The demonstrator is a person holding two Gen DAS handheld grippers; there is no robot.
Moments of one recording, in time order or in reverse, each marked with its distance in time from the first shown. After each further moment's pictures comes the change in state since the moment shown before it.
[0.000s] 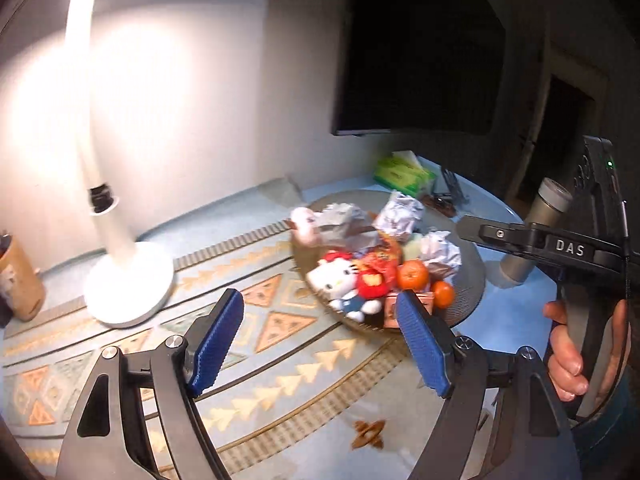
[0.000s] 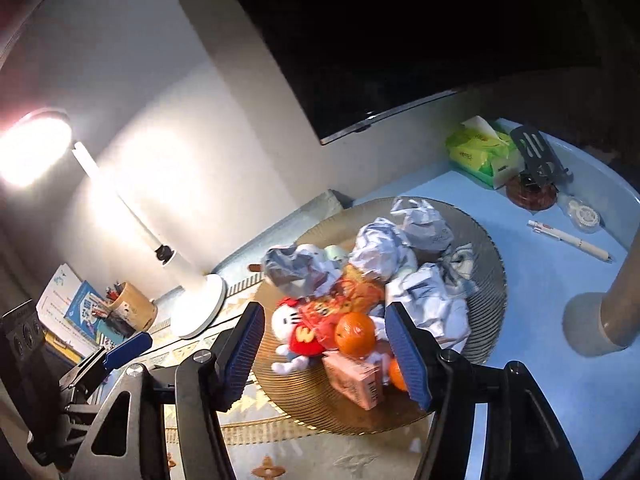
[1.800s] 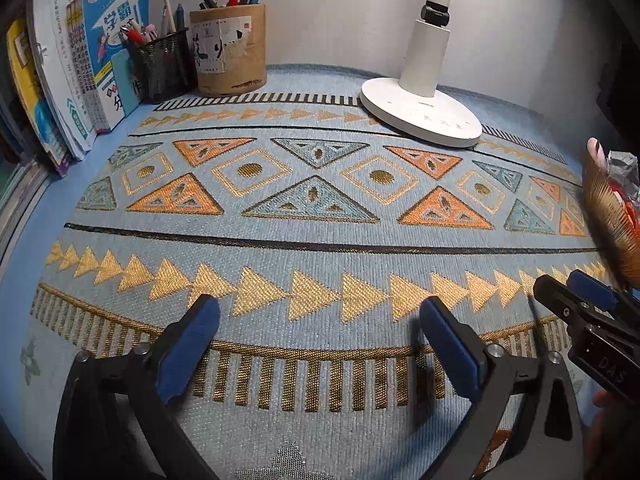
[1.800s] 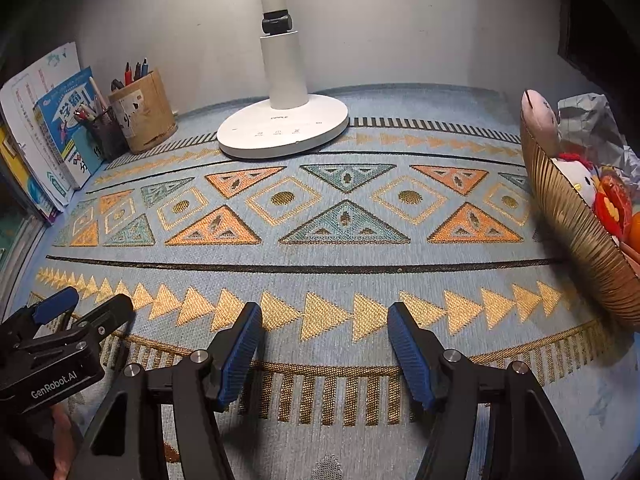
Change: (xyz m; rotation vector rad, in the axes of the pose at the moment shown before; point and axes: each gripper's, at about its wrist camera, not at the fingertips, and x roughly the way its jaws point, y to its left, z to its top) left arm -0.004 0.191 -0.164 -0.423 0.244 0.484; right arm 0.162 0.198 -0.175 -0.397 0.281 -0.118
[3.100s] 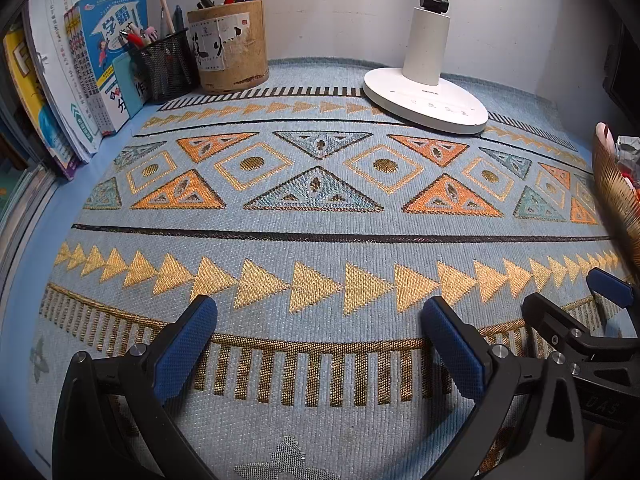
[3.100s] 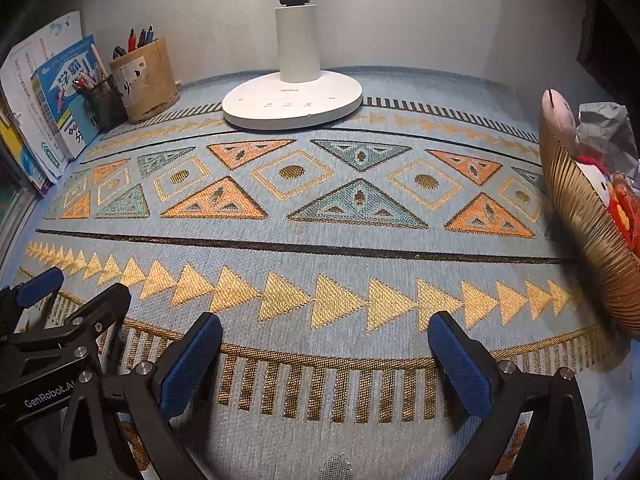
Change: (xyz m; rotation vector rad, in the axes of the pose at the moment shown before) left arm 0.002 -0.004 -0.003 0.017 0.011 0.043; right arm 0.010 0.012 0.000 -0.067 0.073 -0.031
